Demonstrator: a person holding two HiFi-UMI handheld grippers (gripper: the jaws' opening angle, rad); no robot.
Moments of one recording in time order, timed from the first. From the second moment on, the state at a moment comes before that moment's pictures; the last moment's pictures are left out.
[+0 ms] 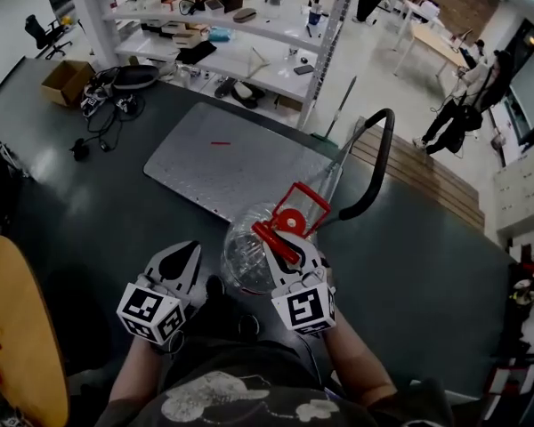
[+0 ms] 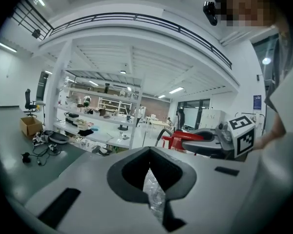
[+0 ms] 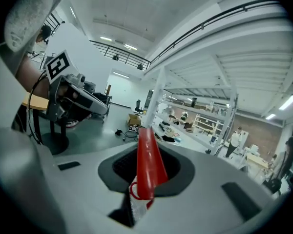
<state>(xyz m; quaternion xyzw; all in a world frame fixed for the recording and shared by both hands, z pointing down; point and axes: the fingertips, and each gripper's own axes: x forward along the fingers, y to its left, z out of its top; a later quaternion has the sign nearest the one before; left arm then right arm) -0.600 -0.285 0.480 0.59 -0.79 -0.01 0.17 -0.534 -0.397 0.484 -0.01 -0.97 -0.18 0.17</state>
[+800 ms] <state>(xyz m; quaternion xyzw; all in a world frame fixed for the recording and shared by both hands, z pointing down) -0.804 -0.430 0.553 0.68 -0.69 0.02 0.24 -0.682 -0.477 0.600 0.04 -0.95 -0.11 0.28</state>
